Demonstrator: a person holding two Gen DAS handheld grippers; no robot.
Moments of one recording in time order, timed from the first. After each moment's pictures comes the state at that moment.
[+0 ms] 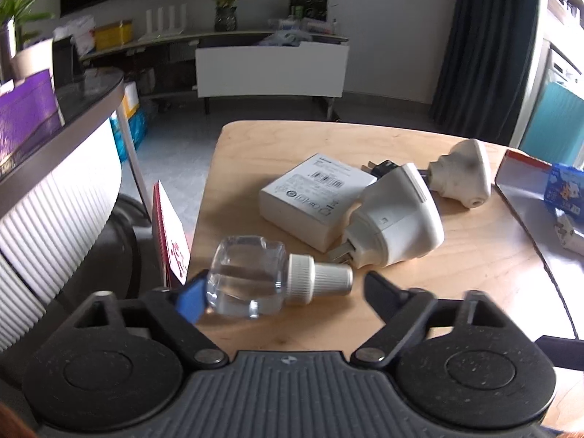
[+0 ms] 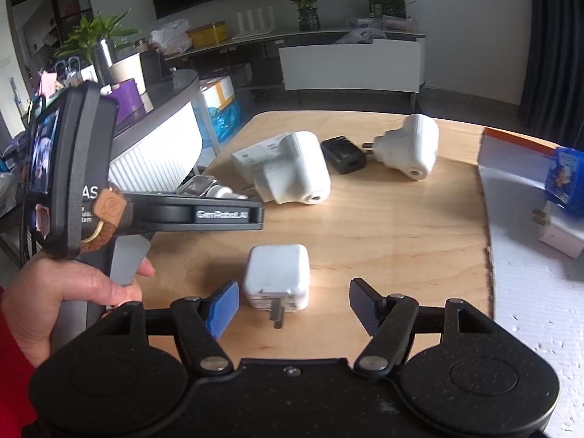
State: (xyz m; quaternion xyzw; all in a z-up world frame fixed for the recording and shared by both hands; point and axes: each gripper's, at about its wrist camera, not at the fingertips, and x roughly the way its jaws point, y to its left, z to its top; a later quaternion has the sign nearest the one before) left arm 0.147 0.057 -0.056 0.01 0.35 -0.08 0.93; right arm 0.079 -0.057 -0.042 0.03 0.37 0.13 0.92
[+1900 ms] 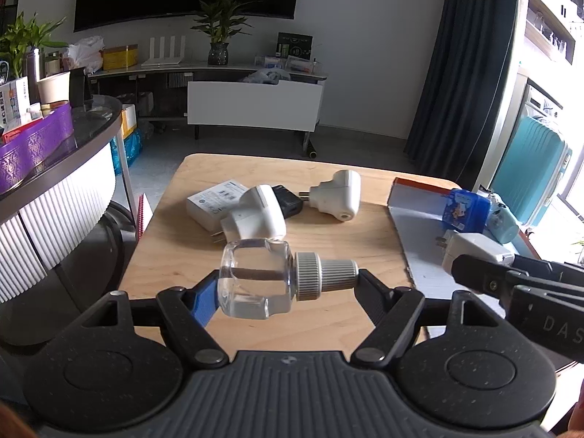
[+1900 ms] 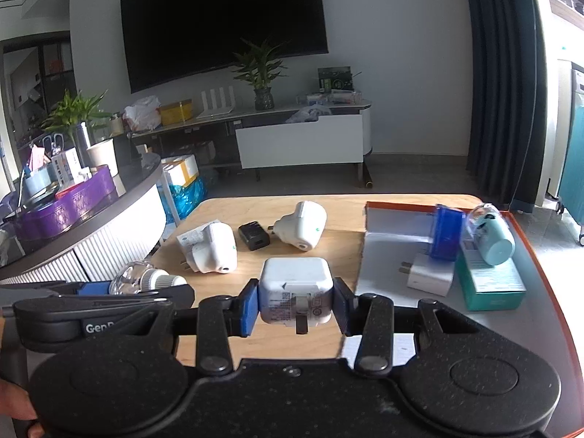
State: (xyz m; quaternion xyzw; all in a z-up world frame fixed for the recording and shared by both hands) left arm 0.035 -0.016 0.006 -0.03 0.31 -0.08 0.95; right arm 0.011 -0.162 0.015 0.05 0.25 0.07 0.96
